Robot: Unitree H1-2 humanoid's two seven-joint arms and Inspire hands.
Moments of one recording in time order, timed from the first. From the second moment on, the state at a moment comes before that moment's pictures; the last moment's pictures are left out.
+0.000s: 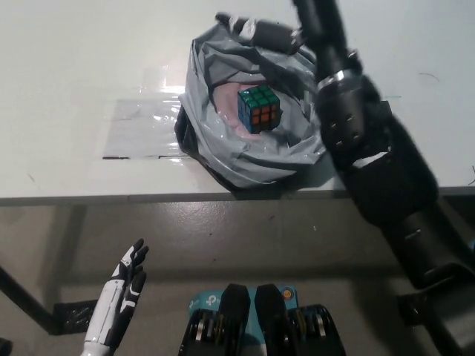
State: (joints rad) left_arm 0.05 0.14 -0.04 0.05 0.17 -0.23 -0.01; right_arm -1.00 -0.09 0.25 0.44 -0.45 -0.07 -0.27
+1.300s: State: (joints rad) left_arm 0.05 0.14 -0.04 0.05 0.18 -0.23 -0.01; right_arm -0.78 -0.14 0.21 0.66 -0.45 -0.02 -0.19
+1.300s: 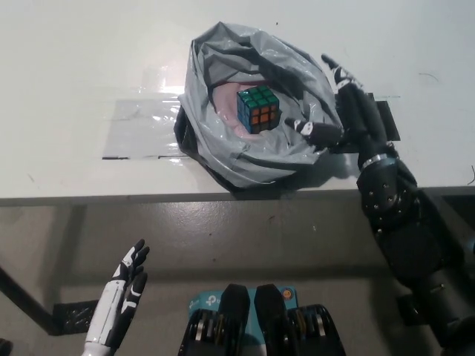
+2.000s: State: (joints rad) left_arm 0.05 0.14 -0.04 0.05 0.18 -0.23 -0.01; right_arm -0.81 -0.07 0.08 0.84 -0.45 0.07 -0.45
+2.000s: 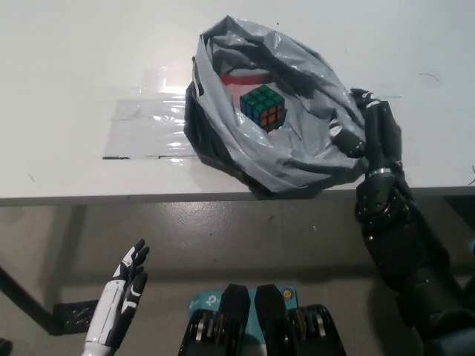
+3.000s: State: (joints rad) left_arm 0.03 0.14 -0.04 0.05 0.18 -0.23 -0.01; right_arm -0.95 0.01 -0.10 0.24 -0.13 0.35 -0.23
